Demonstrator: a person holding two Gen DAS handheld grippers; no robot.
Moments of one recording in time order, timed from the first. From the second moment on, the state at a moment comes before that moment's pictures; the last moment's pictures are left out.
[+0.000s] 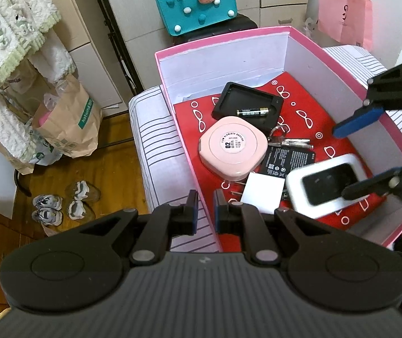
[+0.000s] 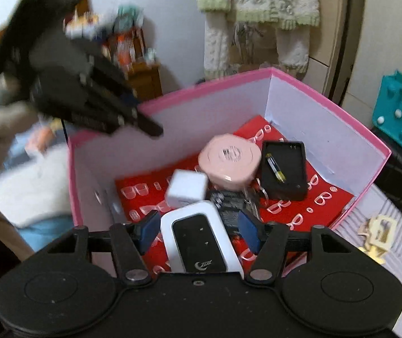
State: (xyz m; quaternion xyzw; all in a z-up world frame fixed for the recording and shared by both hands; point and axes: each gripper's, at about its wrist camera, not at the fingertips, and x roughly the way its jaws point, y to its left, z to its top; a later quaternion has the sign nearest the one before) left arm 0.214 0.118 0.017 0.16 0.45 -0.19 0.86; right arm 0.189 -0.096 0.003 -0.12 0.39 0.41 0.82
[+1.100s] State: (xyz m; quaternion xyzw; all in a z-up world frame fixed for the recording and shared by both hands) left arm 0.209 0.120 0.018 0.16 0.44 -0.19 0.86; right arm 0.188 -0.255 -0.070 -0.02 0.38 0.07 0.92
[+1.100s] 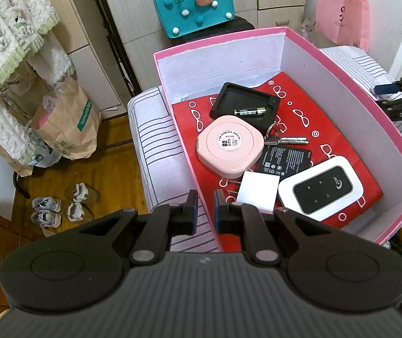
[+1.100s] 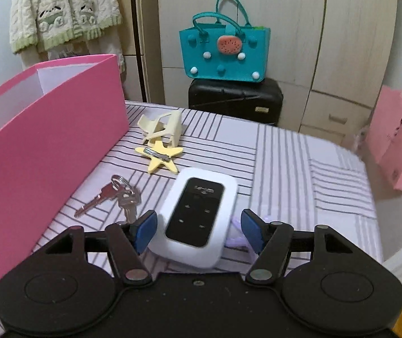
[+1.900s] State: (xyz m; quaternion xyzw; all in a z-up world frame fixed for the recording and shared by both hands) left arm 0.203 0.127 0.021 0.15 0.44 -0.20 0.86; right arm 0.156 -0.216 -0.005 0.02 0.33 0.10 0.94
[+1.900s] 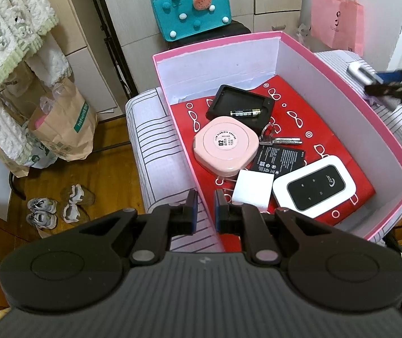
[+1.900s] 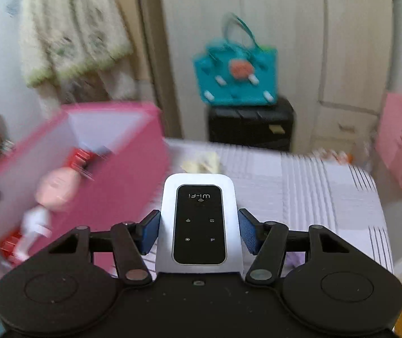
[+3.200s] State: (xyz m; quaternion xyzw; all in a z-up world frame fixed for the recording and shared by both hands) left arm 0.196 0.137 0.022 0.13 0.43 -0.22 0.86; right arm 0.173 -0.230 -0.015 0.01 0.24 0.13 0.96
